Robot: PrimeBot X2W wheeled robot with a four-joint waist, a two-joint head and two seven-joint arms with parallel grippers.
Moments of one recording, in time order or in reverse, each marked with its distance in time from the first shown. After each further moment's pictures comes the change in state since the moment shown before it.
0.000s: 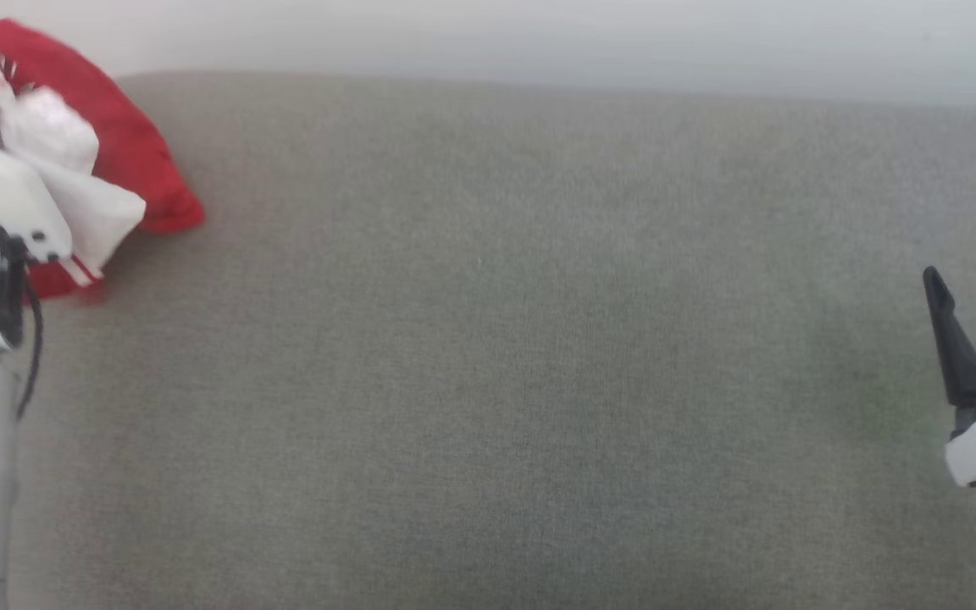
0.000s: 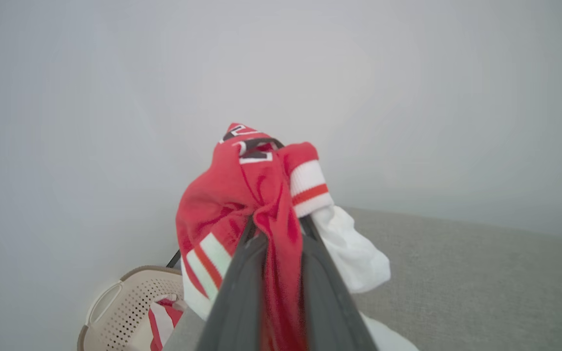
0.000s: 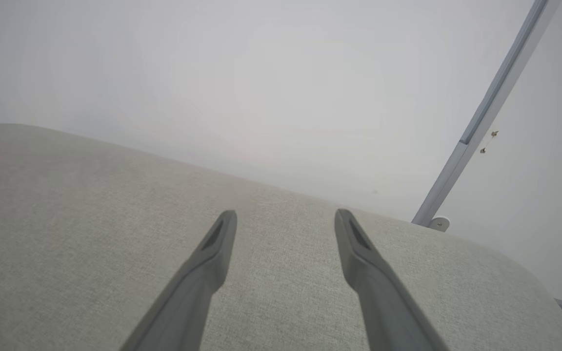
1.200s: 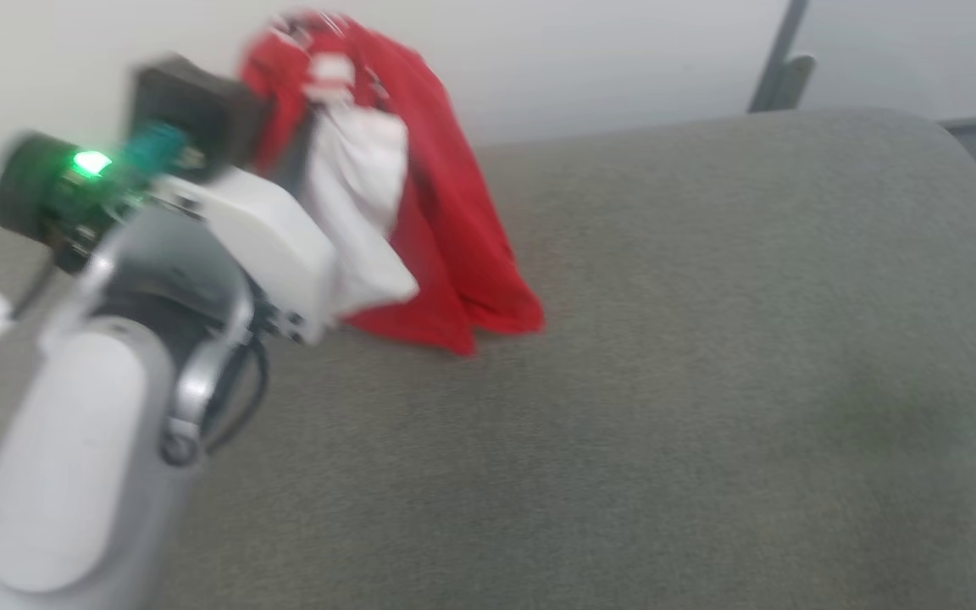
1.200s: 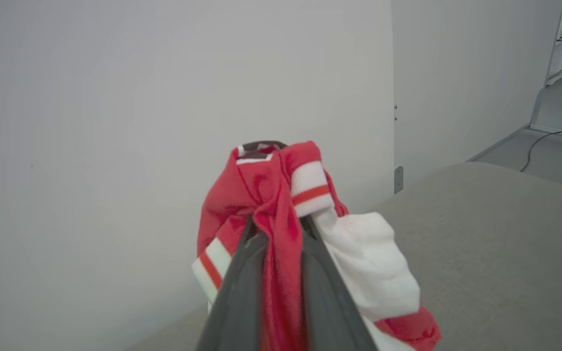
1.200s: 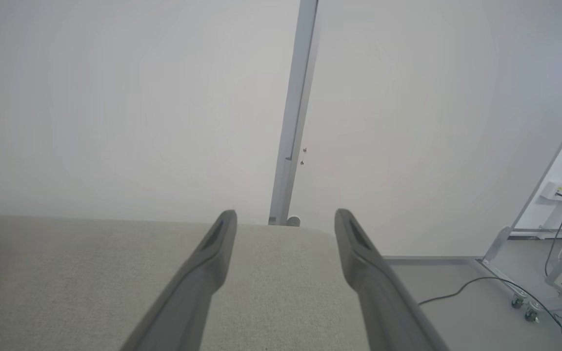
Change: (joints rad) left arm 0.156 -0.065 -0.287 -0.797 -0.001 -0.024 0.427; right arm -0.012 0.086 -0.176 0.016 -0.087 0.000 -0.019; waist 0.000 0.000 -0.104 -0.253
